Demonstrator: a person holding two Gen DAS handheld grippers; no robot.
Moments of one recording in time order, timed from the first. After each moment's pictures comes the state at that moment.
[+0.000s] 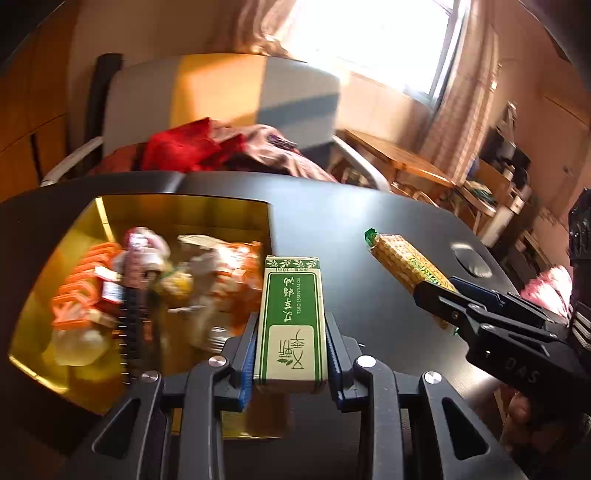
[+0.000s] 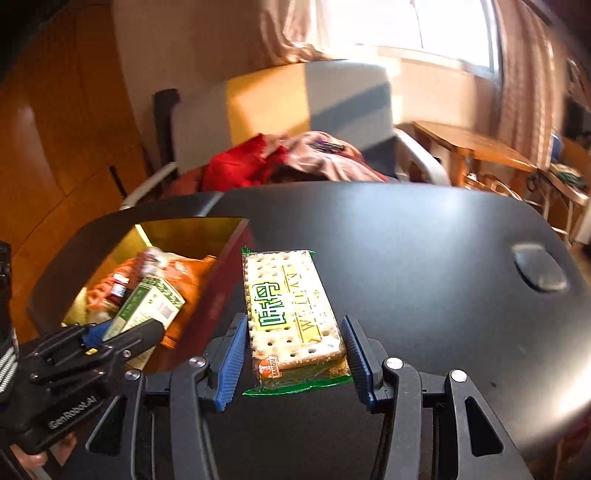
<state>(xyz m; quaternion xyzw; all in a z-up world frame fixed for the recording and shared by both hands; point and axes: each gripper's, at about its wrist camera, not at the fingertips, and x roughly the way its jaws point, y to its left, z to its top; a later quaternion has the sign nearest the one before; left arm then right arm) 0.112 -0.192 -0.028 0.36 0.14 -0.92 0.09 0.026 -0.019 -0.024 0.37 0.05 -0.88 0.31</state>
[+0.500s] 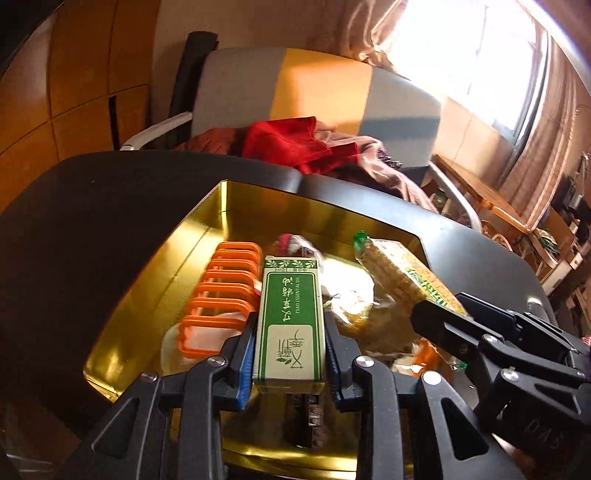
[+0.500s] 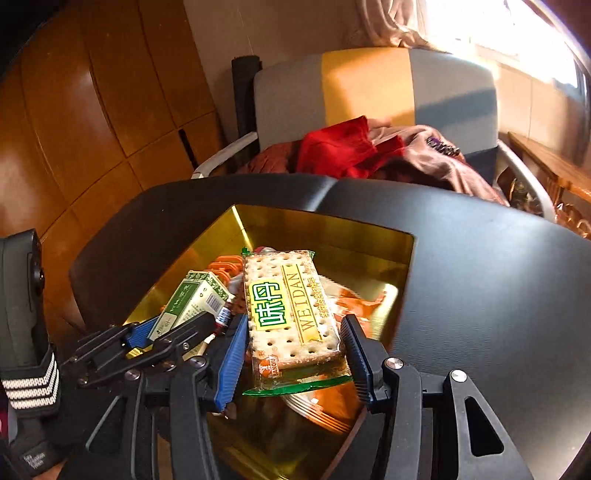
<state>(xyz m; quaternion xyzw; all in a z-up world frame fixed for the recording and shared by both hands) 0.123 -0.314 -0.046 0.36 0.19 -0.89 0.22 0.035 -0.180 -0.035 0.39 0.08 -0.82 0.42</state>
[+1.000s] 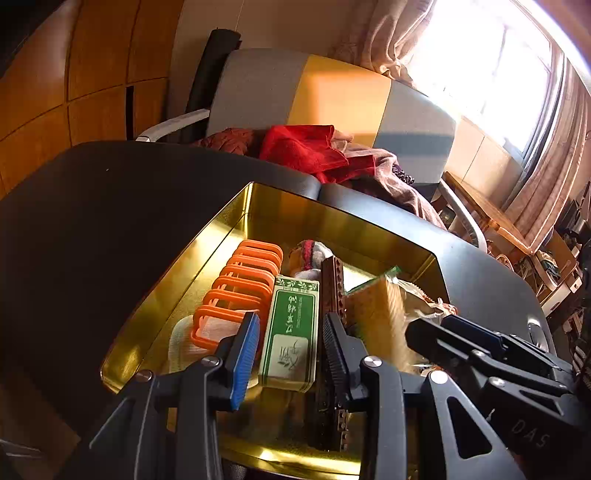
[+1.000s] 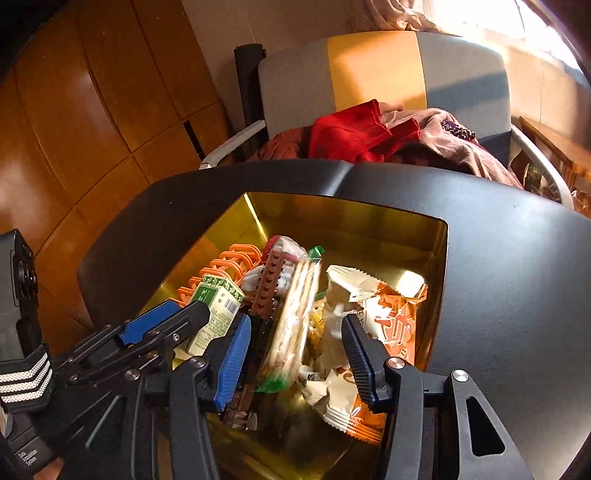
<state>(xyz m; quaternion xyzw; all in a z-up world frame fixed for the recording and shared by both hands) 0.139 -0.331 -0.049 0.34 0.22 -0.88 0.24 0.034 -0.192 -0.045 0.41 0.07 -0.80 0.43</state>
